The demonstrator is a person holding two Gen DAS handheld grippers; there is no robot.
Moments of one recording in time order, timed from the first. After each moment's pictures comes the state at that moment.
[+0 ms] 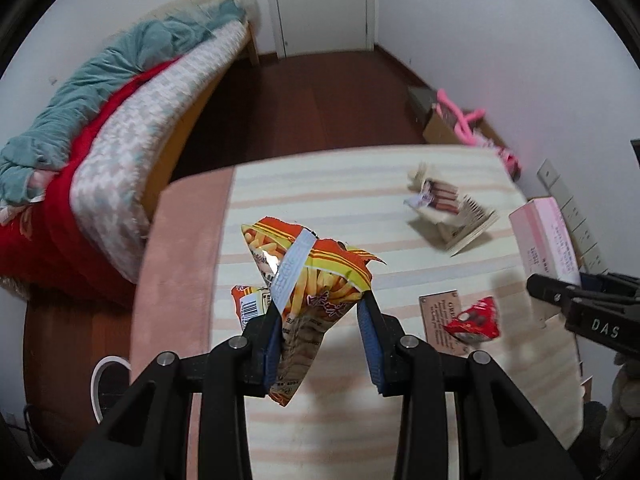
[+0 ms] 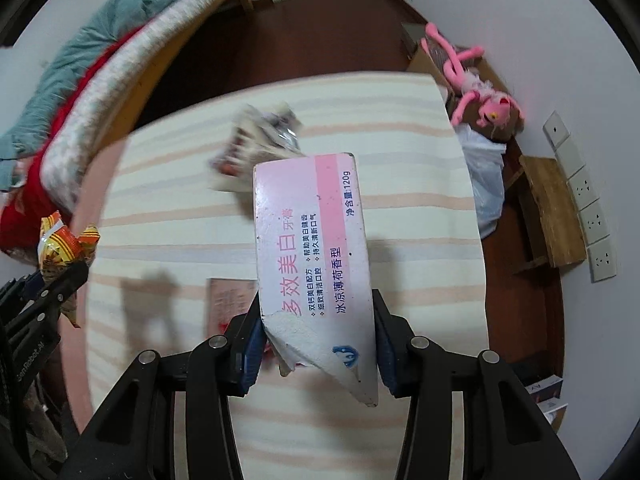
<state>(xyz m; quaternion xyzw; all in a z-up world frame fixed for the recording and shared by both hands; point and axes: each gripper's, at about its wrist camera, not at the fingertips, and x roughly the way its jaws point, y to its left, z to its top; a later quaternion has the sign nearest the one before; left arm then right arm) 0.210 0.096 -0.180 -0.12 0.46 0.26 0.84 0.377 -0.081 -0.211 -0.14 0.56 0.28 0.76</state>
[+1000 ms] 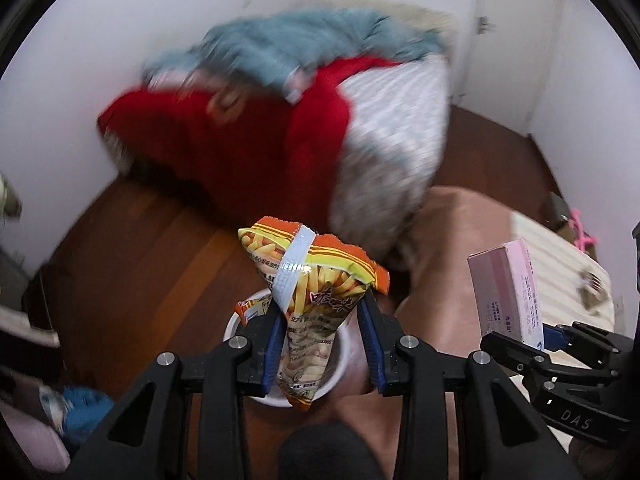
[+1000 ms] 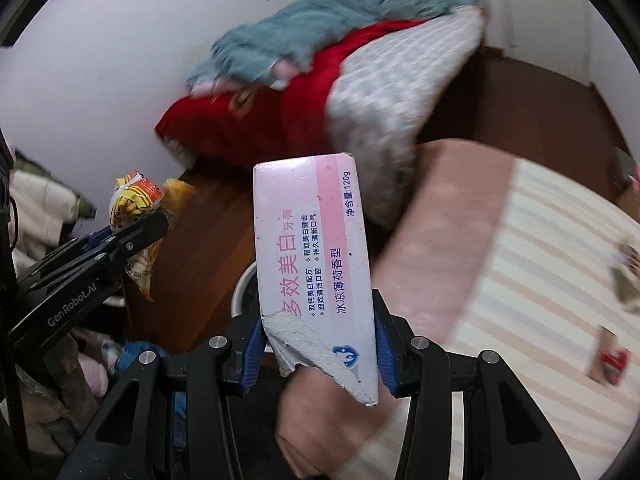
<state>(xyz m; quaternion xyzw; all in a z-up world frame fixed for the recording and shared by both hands) -0.160 0.291 -0.154 -0.27 0.37 0.47 0.75 0.012 0.177 -0.128 -0.20 0.47 0.58 0.63</state>
